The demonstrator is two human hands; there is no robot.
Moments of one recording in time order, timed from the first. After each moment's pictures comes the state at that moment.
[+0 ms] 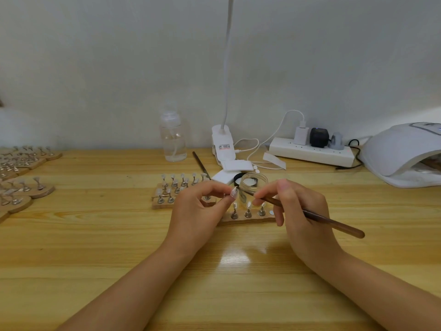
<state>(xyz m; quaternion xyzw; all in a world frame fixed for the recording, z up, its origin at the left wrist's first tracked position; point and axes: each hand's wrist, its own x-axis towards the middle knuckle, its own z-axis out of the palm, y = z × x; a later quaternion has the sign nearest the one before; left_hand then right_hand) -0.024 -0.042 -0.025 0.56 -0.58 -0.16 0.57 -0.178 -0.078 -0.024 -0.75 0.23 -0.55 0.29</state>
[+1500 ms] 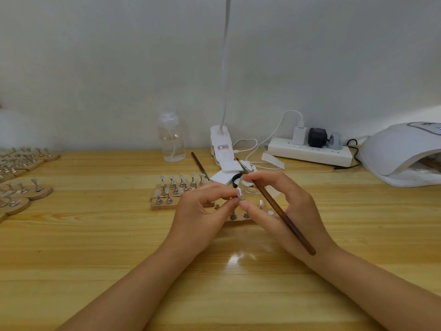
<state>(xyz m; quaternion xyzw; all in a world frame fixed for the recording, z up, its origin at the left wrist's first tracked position) -0.026 -0.040 -0.024 0.50 -0.65 -0.11 0.56 -0.176 -0.079 -0.018 -0.79 0.28 -0.50 0.21</state>
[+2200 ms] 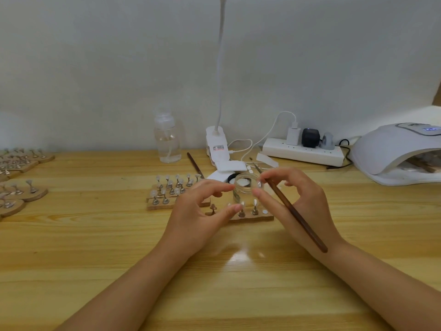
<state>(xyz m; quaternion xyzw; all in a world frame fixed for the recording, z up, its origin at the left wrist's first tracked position) -0.023 -0.039 -0.024 0.52 -0.68 -0.11 0.52 -0.193 -0.092 -0.019 -0.78 0.29 -0.54 0.14</state>
